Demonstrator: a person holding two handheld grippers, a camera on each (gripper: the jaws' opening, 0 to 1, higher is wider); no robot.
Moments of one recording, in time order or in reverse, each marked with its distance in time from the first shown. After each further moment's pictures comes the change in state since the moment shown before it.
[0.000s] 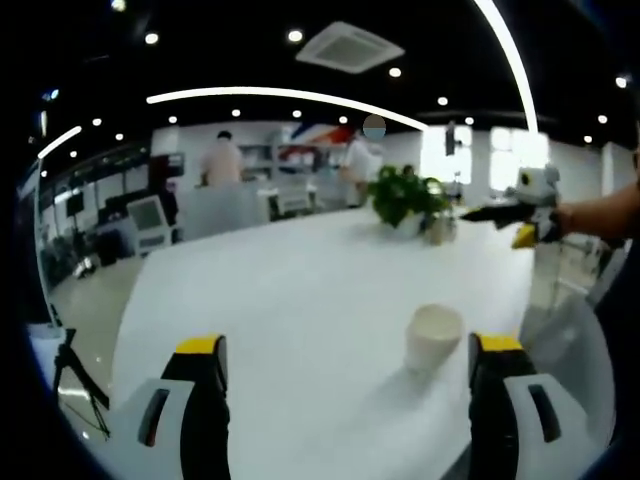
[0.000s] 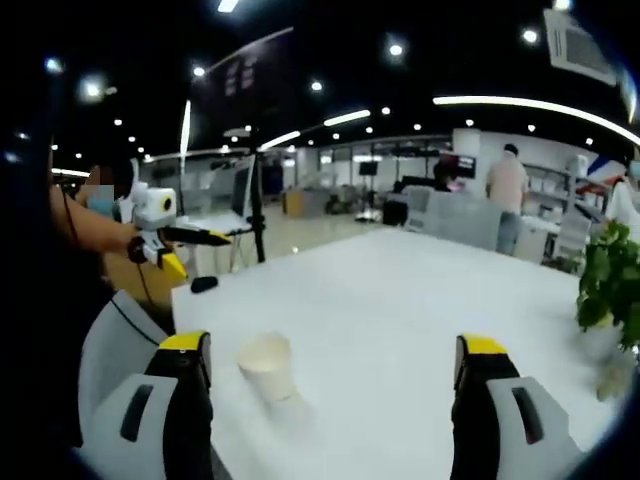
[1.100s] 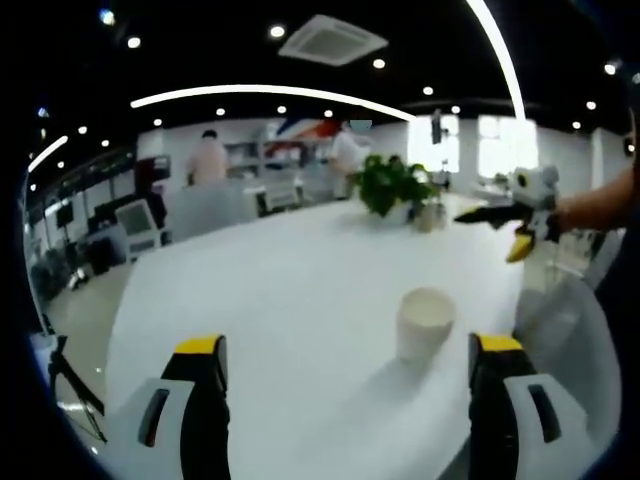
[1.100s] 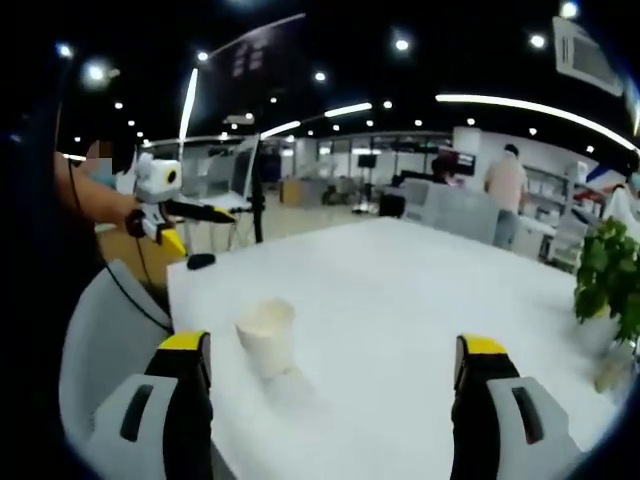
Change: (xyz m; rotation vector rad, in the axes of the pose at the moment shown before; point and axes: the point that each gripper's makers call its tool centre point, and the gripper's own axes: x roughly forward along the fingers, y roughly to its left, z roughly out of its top) left arm 0.013 -0.016 -0.013 0.049 0.027 -0.046; right arm 0.002 0.009 -0.038 -0.046 0.042 -0.020
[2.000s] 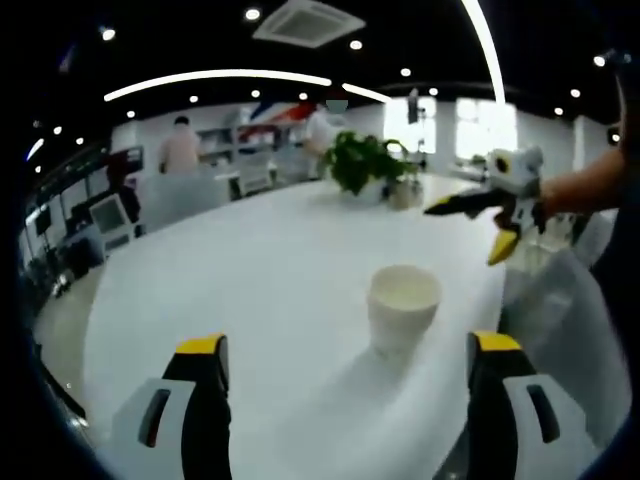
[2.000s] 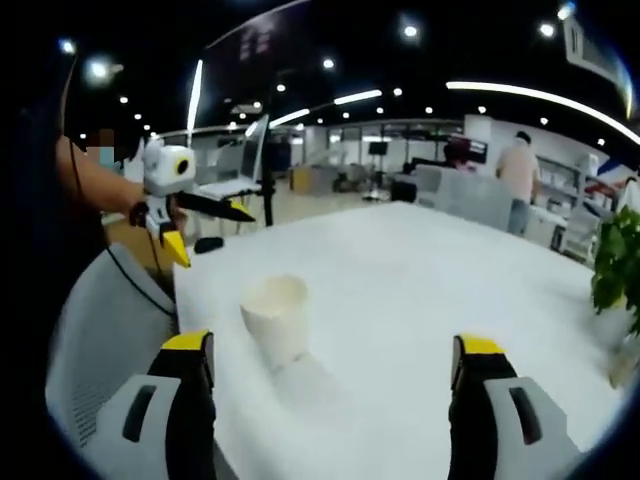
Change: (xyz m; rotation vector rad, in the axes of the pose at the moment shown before) left arm 0.036 -0.031 -0.026 0.036 0.085 -0.111; right arm 0.024 0.014 -0.029 0.006 0.059 0.056
